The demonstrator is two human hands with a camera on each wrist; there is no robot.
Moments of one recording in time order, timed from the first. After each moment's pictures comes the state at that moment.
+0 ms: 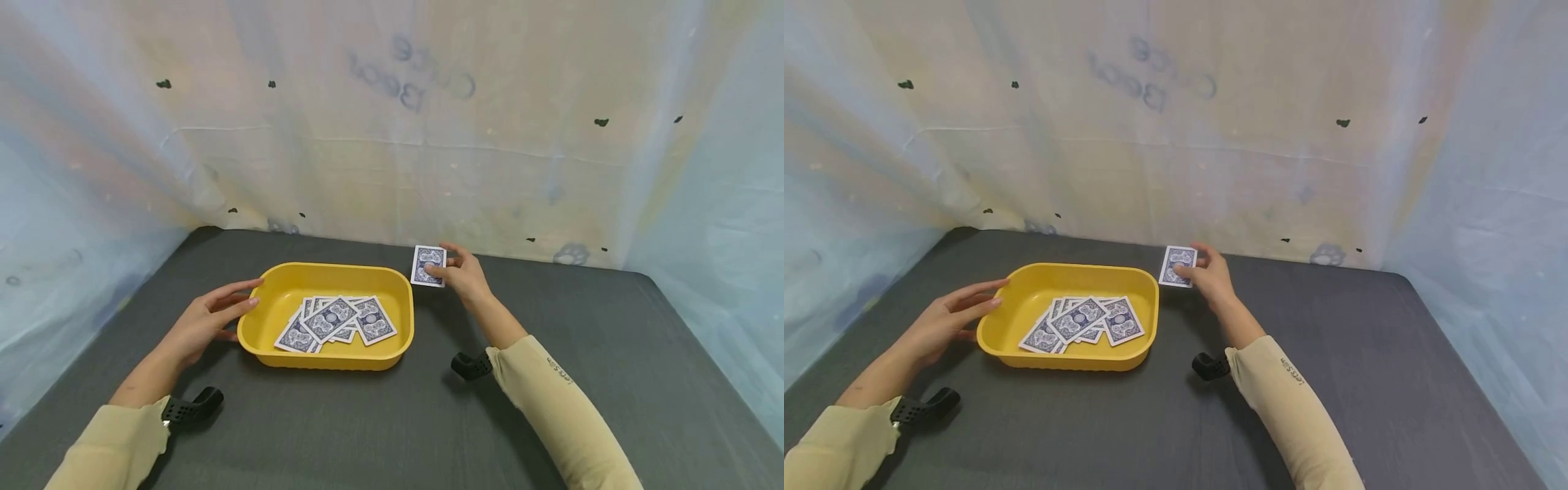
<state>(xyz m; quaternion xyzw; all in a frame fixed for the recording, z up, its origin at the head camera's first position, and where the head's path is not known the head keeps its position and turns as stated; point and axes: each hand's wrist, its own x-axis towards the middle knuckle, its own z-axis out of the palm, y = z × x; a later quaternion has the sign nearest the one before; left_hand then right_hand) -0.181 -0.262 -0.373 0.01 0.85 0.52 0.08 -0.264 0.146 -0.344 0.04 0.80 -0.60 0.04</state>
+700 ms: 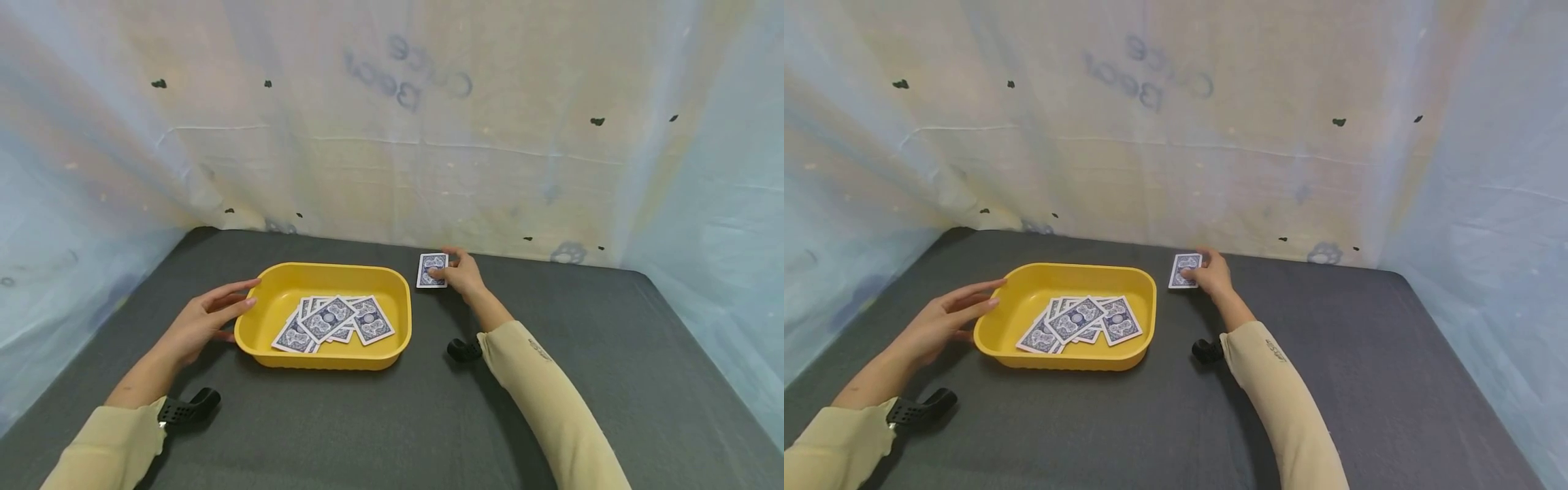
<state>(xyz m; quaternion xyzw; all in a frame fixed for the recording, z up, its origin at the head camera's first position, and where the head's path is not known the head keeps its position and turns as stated) -0.180 -0.263 -0.373 0.01 0.85 0.53 0.09 -0.290 0.162 -0.369 0.06 0.86 -0.51 0.06</state>
